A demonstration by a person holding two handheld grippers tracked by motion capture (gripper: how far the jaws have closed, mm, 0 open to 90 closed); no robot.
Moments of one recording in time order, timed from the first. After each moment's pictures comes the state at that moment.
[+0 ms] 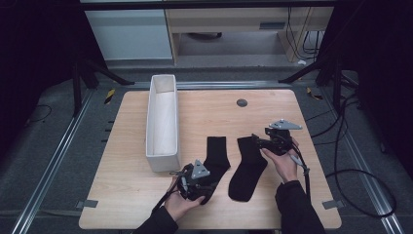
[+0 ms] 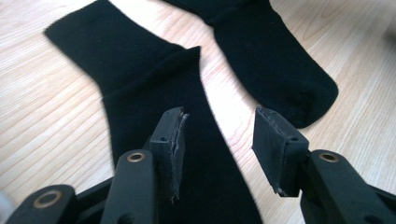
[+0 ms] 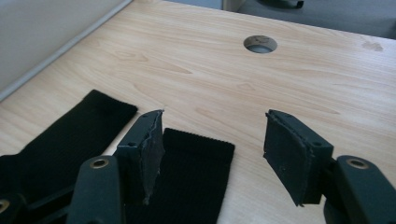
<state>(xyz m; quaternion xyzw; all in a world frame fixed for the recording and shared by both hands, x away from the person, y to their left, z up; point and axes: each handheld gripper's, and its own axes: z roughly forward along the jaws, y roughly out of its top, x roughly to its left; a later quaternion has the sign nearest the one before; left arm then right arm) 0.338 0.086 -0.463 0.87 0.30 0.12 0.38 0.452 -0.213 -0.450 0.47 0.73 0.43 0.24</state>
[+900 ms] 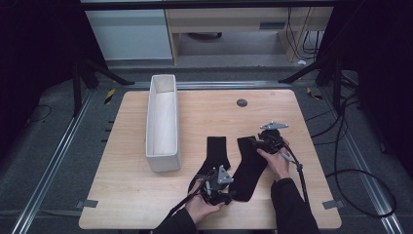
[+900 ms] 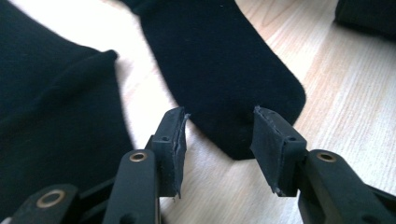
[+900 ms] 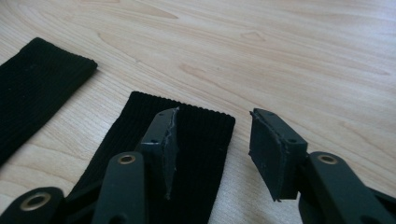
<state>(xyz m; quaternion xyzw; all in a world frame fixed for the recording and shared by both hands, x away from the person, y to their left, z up) 0.336 0.028 -0.487 0.90 0.27 0.08 0.35 0.486 -0.206 -0.498 0.48 0.76 0.38 0.21</state>
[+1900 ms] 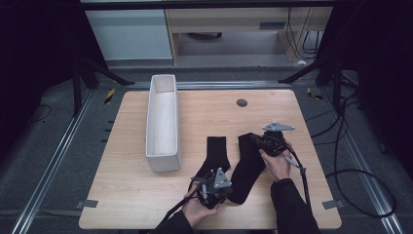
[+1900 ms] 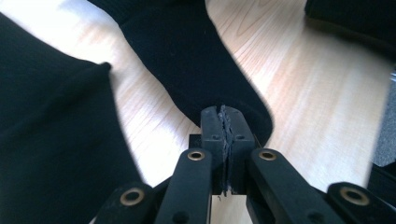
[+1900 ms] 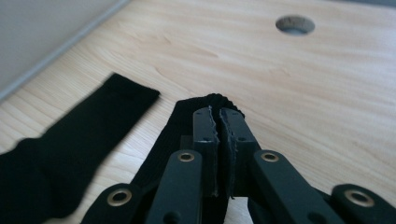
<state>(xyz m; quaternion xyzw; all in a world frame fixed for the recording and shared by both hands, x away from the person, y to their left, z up) 0.318 0.041 -0.464 0.89 0.24 0.07 0.38 0.456 -0.201 -0.465 0.45 0.75 0.43 0.20</state>
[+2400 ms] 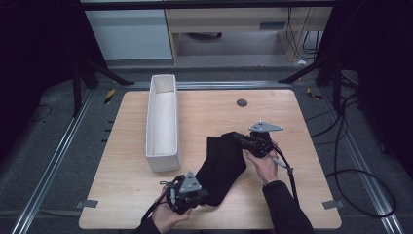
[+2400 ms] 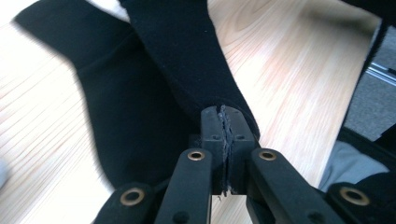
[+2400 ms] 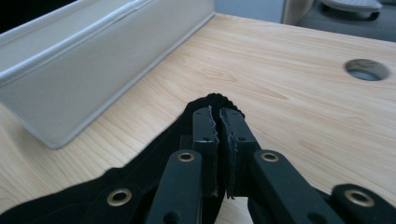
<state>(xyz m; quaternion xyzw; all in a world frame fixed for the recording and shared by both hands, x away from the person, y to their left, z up) 0.301 0.118 -0.450 0.88 0.27 0.09 0.38 0.442 -0.153 -0.444 0.40 0.75 0.49 0.18</state>
